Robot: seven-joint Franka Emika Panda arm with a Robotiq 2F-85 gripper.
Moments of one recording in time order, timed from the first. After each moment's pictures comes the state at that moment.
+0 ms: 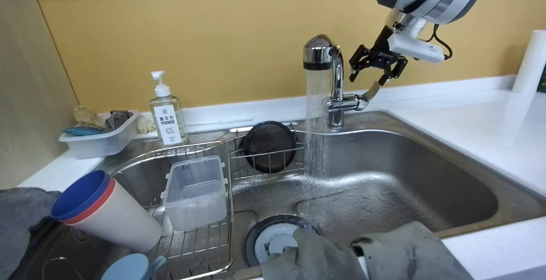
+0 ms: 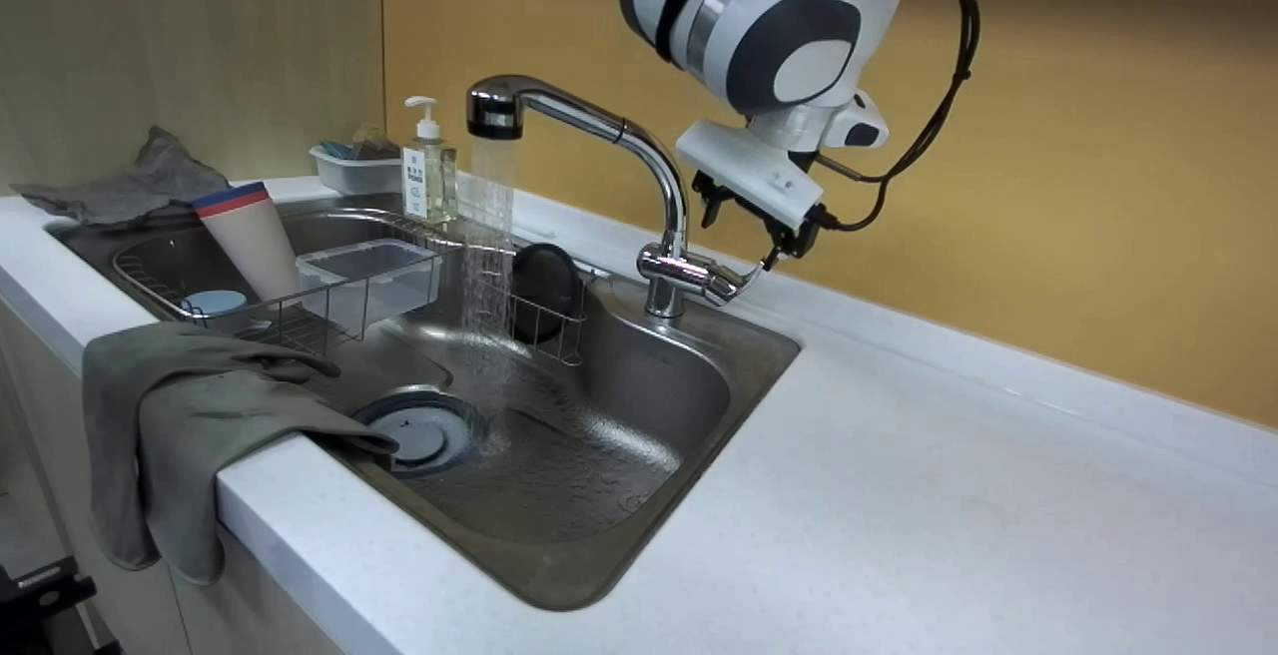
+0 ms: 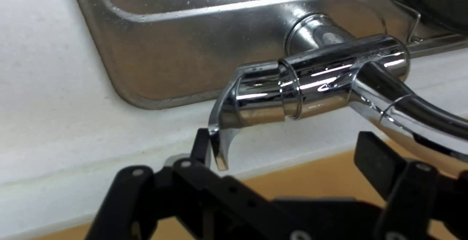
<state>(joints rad) -0.27 0.44 0.27 -1.83 0.37 2.67 -0.28</state>
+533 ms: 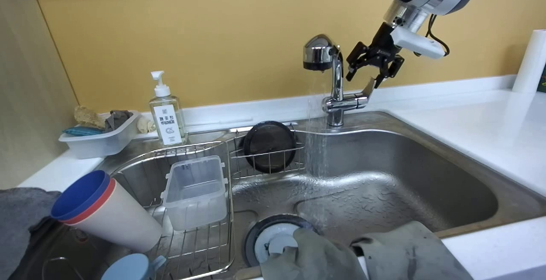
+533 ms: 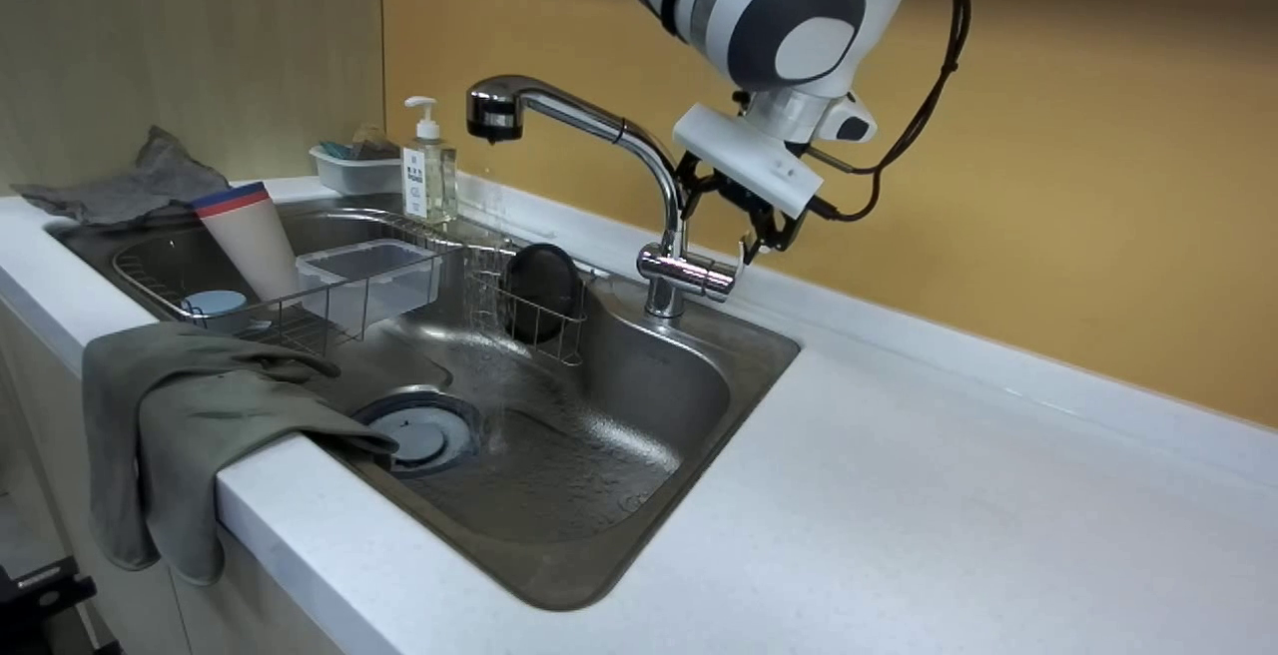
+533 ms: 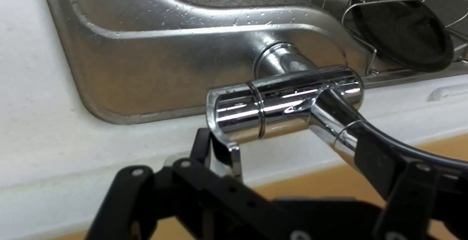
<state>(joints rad) -0.26 0.42 0.26 -1.81 0.43 2.53 -0.39</state>
